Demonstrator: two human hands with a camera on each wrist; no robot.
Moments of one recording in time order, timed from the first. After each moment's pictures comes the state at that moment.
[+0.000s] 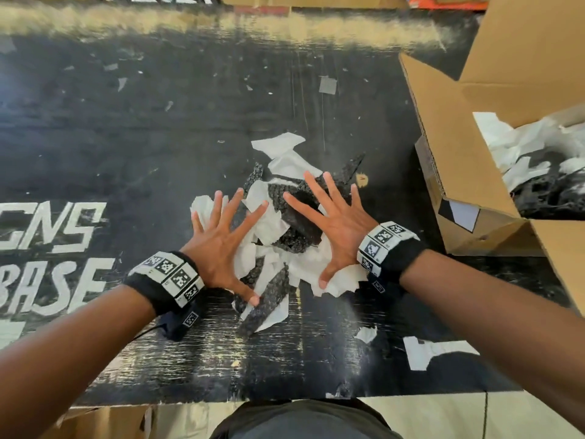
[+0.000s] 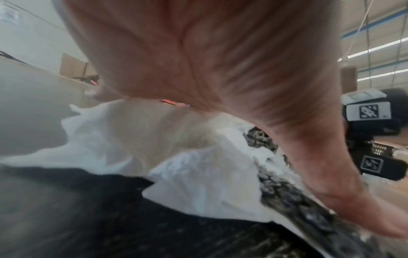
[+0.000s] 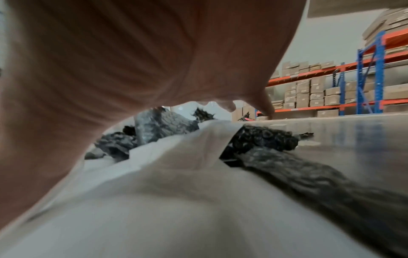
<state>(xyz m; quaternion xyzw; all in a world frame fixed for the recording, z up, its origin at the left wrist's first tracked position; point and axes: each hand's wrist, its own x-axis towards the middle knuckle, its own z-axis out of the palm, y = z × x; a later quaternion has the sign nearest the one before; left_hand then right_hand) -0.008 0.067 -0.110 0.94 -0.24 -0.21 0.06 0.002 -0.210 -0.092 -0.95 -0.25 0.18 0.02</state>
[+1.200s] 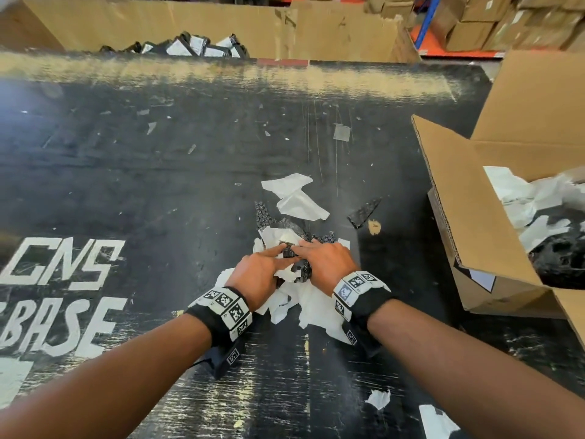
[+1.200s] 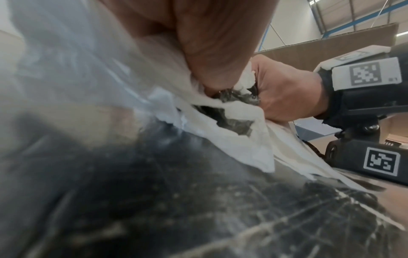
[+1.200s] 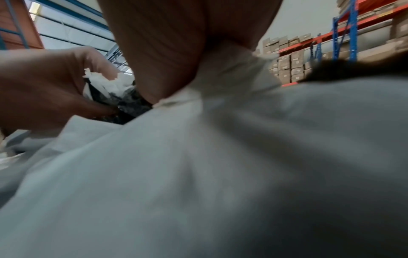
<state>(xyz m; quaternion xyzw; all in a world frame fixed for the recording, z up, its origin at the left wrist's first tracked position) 0.021 0.018 -0.112 0.95 -0.17 -0.18 0.18 0.033 -0.162 -0.102 -0.97 -0.20 0.14 0.06</state>
